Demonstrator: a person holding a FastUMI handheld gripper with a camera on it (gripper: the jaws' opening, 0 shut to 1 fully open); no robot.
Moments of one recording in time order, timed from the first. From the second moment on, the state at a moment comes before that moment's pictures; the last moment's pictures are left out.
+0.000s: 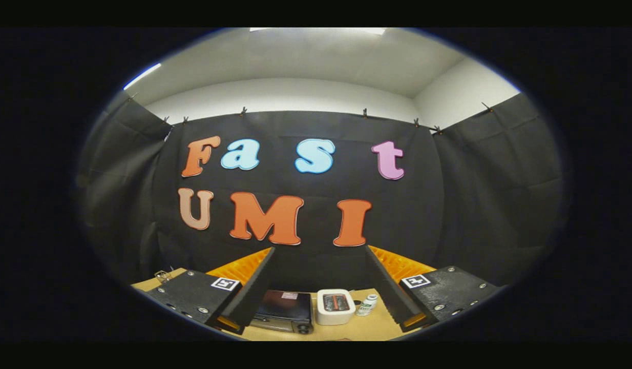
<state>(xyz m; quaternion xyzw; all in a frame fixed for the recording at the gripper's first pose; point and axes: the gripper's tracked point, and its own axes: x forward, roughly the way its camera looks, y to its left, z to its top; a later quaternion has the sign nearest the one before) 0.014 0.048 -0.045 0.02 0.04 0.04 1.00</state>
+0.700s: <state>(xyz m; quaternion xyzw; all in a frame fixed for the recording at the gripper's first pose) 0.020 0.189 -0.283 0.05 0.26 0.10 0.96</state>
